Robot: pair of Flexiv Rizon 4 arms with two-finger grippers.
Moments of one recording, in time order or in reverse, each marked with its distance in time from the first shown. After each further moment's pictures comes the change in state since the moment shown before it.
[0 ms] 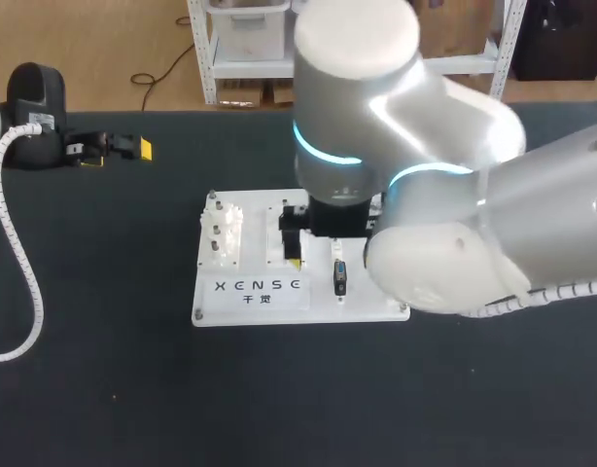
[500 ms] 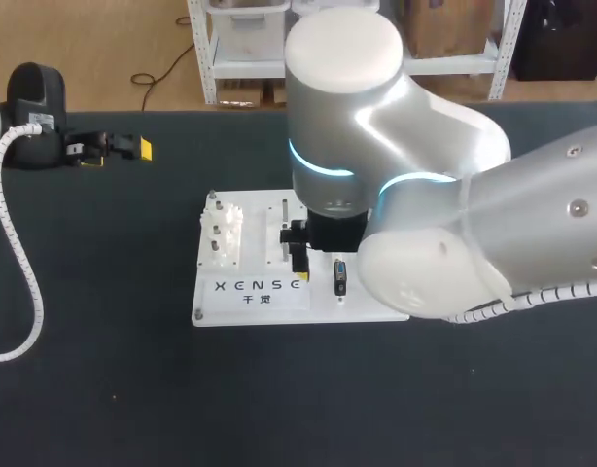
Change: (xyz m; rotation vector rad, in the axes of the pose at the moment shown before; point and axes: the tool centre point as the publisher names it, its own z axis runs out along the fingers) left arm 0.000 0.000 0.000 0.000 0.000 0.000; right arm 0.007 -0.005 0.022 0.023 0.045 0.055
